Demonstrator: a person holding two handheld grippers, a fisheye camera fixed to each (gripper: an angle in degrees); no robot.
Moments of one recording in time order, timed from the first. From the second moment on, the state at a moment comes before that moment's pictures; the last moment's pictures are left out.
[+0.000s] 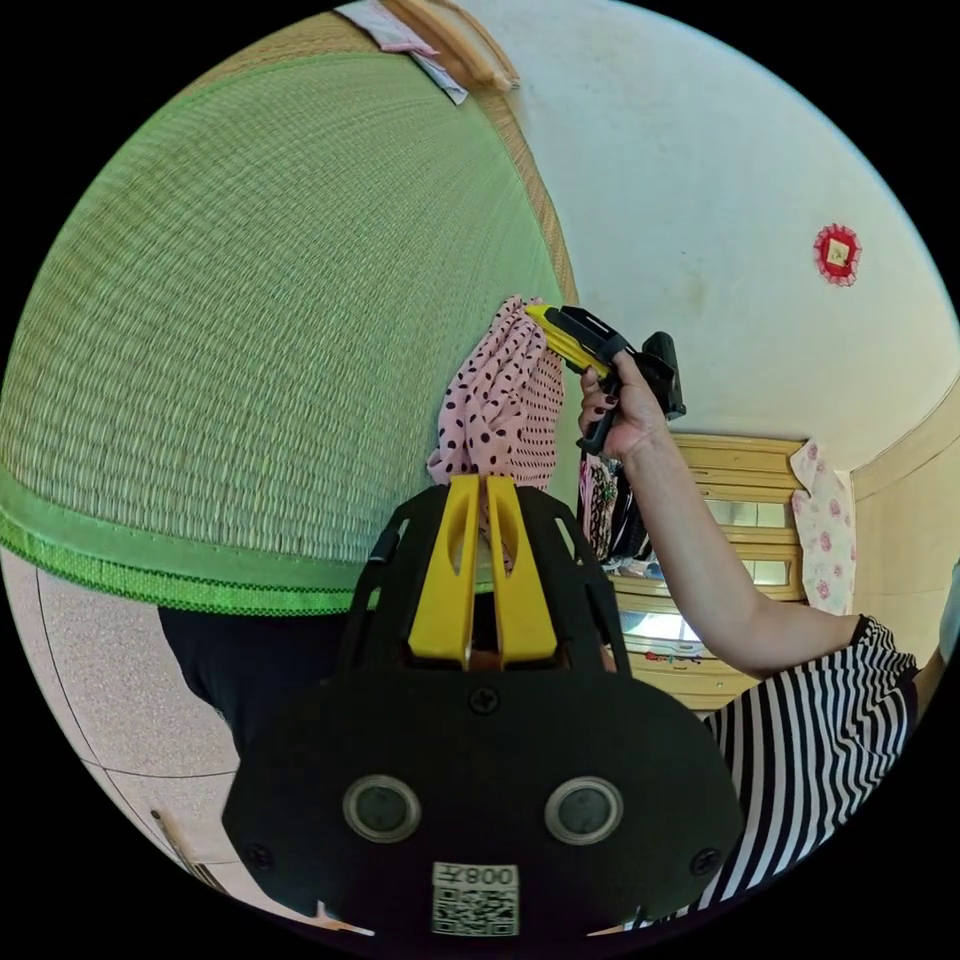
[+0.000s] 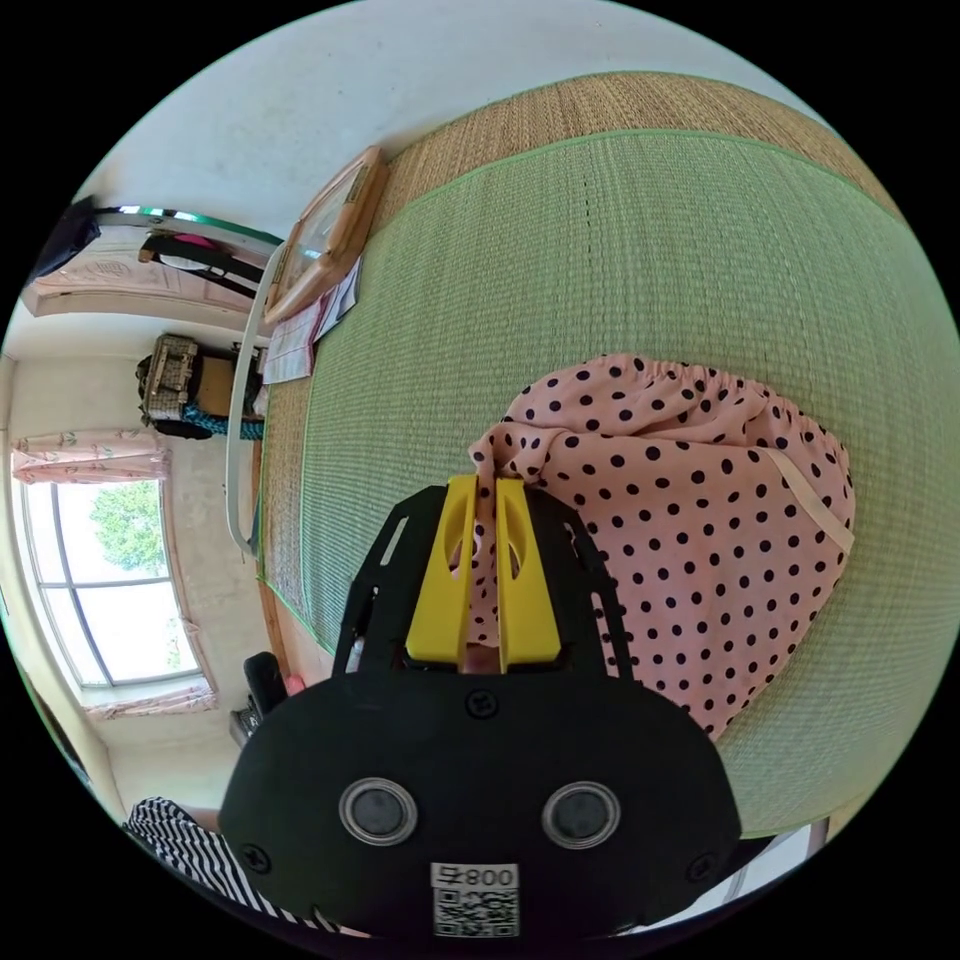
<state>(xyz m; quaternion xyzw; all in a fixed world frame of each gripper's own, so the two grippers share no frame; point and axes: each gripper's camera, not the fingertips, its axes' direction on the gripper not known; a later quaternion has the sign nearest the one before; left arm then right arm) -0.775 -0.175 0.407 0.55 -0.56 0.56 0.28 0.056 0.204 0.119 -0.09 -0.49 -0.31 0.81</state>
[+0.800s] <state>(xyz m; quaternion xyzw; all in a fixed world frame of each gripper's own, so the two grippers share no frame) -0.783 -0.229 0.418 0.59 -0.63 0.48 0.15 0.135 0.398 0.163 -0.05 -0.40 -0.51 0.76</state>
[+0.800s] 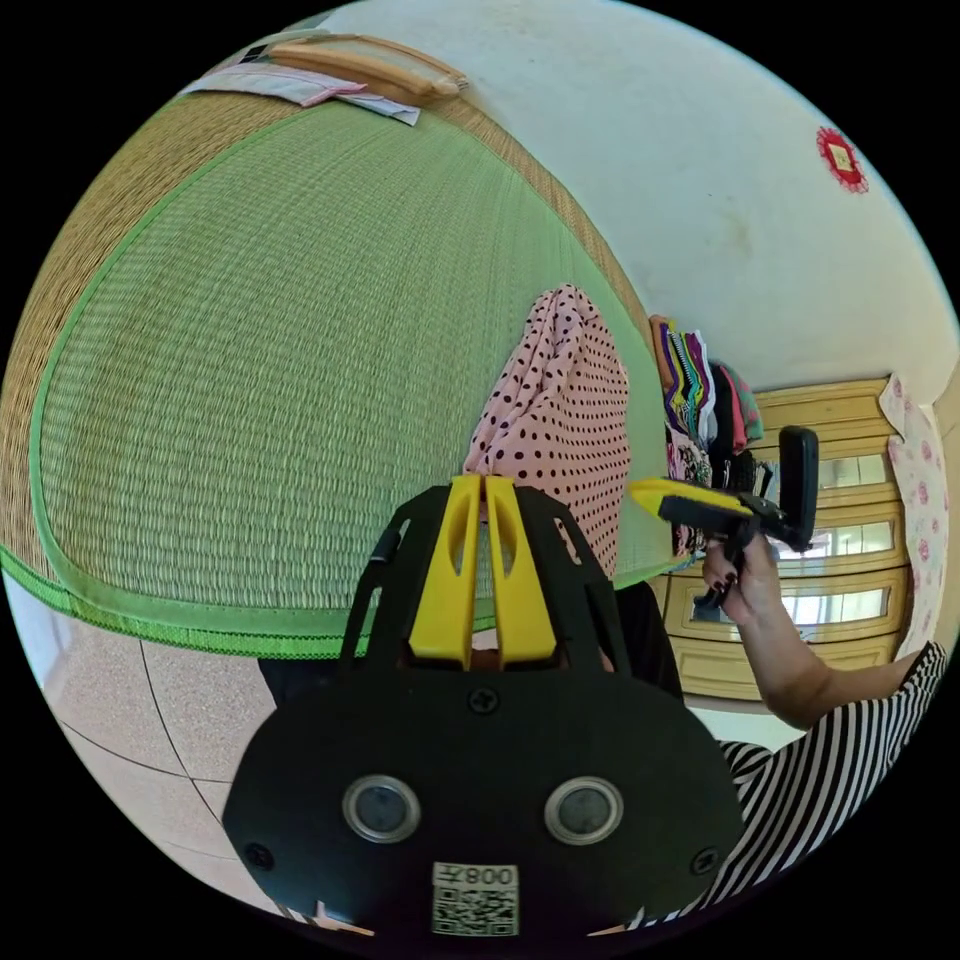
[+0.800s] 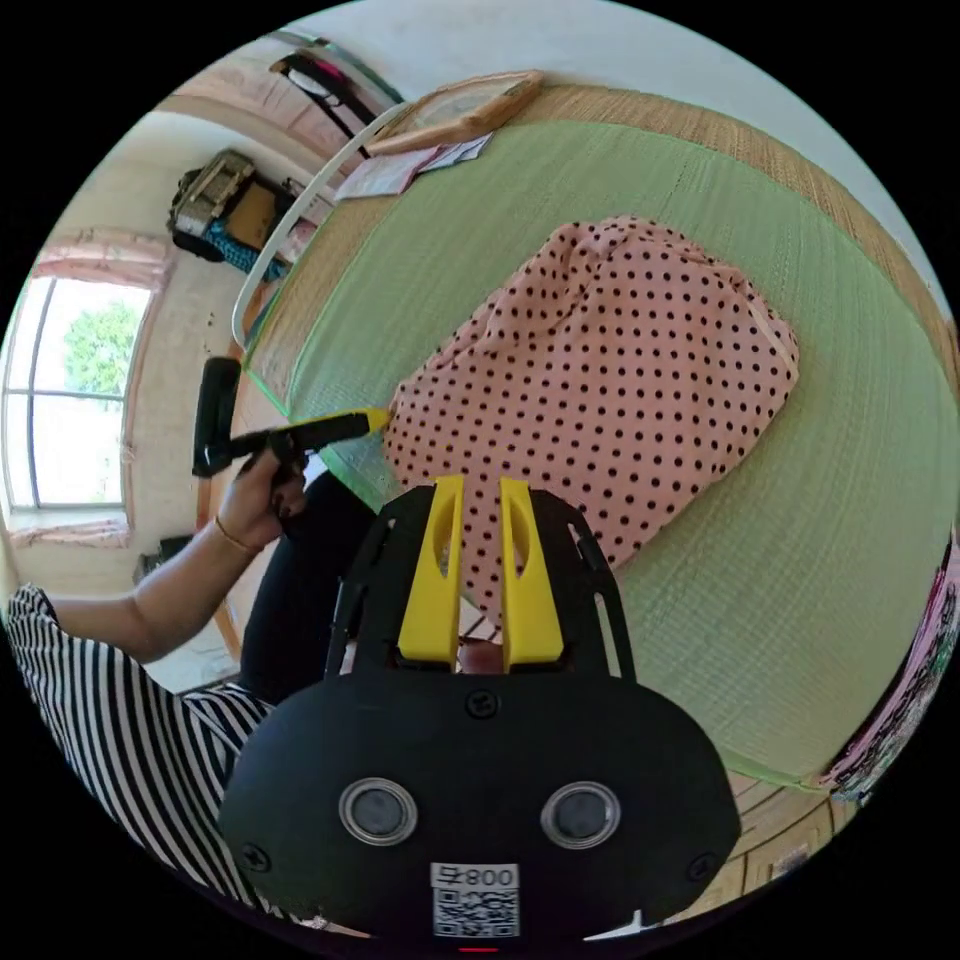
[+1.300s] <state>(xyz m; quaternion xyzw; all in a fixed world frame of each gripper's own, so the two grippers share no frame) -0.779 -0.322 0.363 0.59 -0.68 0.41 0.13 0.183 0.521 0.218 0.04 -0.23 -0.60 0.77</state>
